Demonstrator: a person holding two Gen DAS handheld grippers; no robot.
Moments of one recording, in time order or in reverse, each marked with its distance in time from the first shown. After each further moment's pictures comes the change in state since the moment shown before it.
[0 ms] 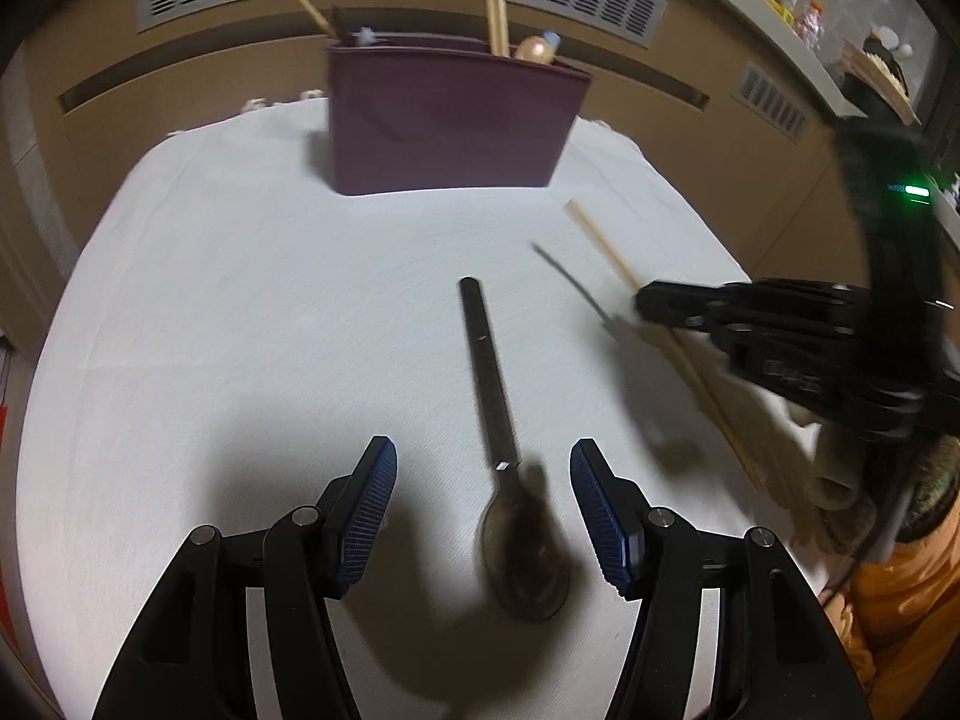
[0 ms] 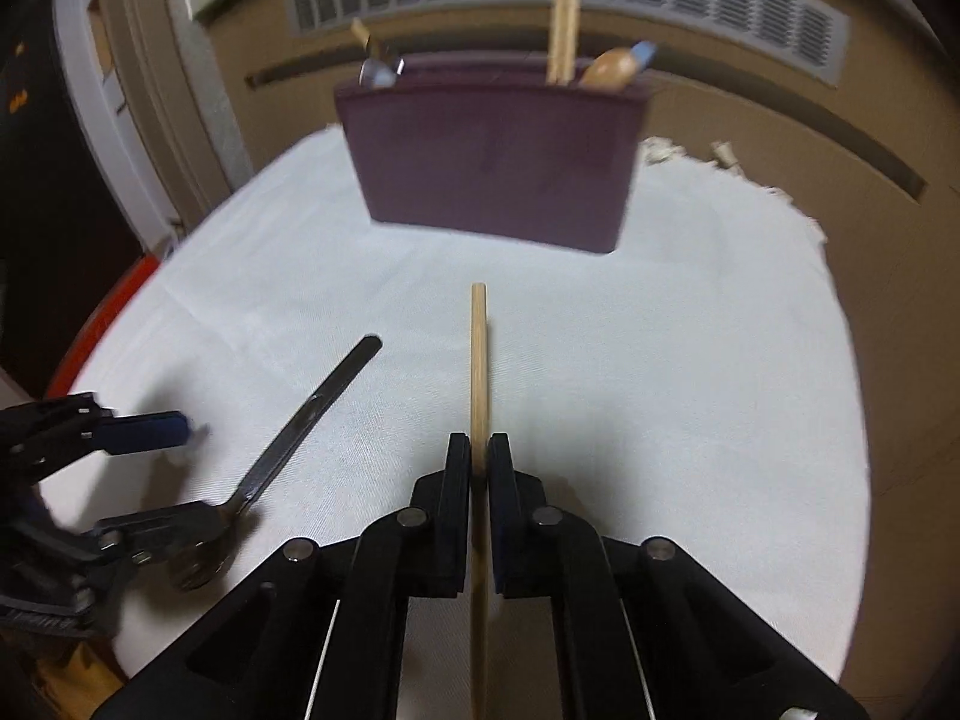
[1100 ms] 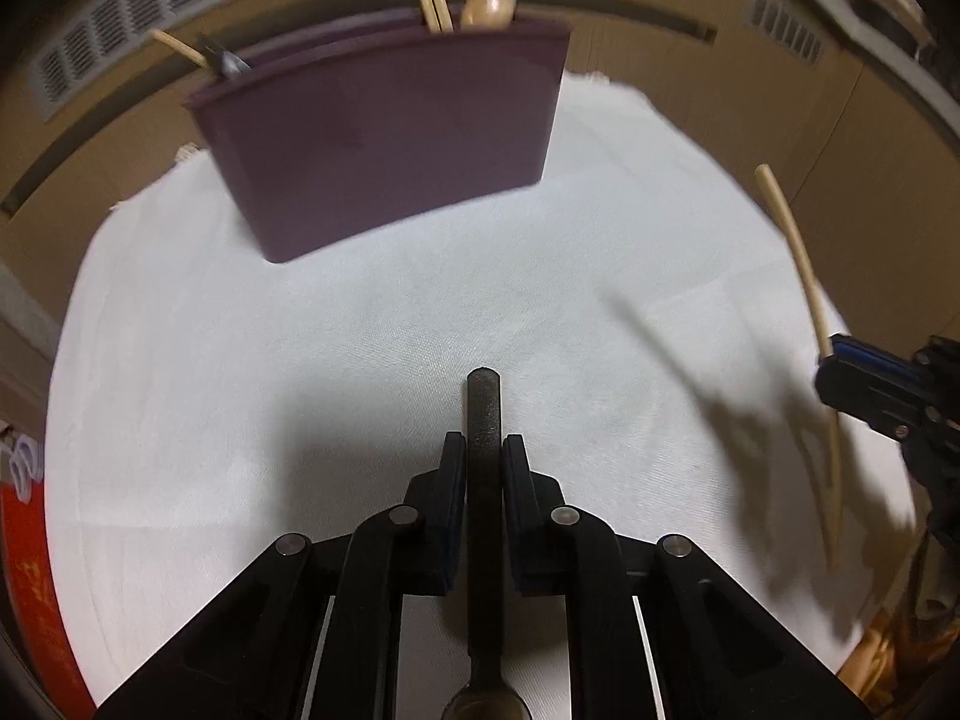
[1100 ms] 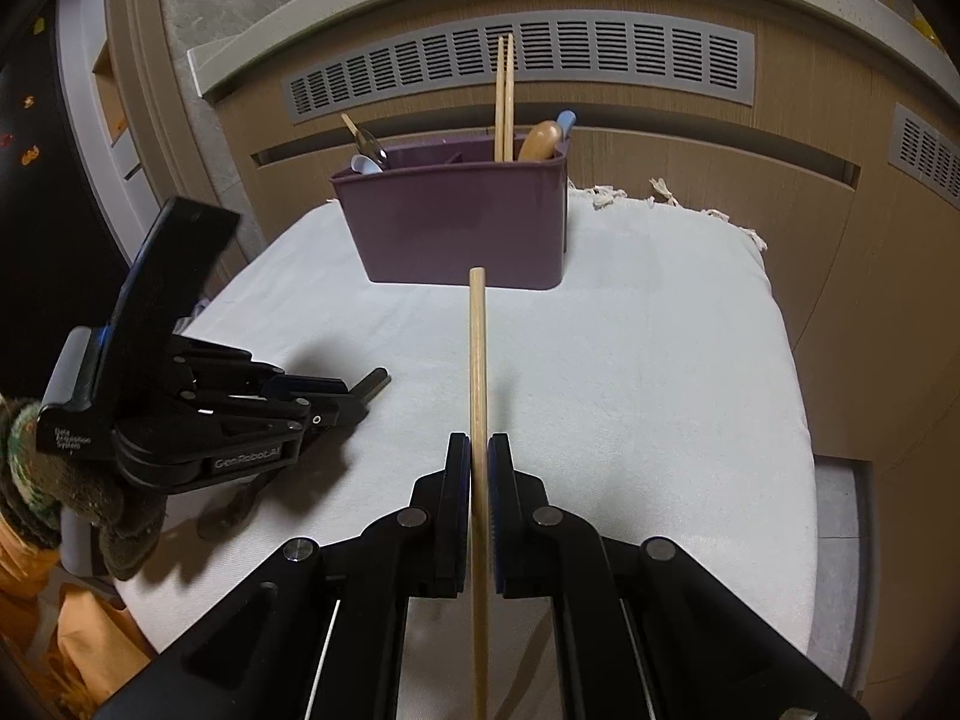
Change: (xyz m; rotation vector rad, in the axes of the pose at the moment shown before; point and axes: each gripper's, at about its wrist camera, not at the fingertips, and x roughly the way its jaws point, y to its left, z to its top) left arm 0.048 -0.027 0.052 0.129 0.068 0.110; right arm -0.055 -0.020 -0.024 0.062 -0.134 0.032
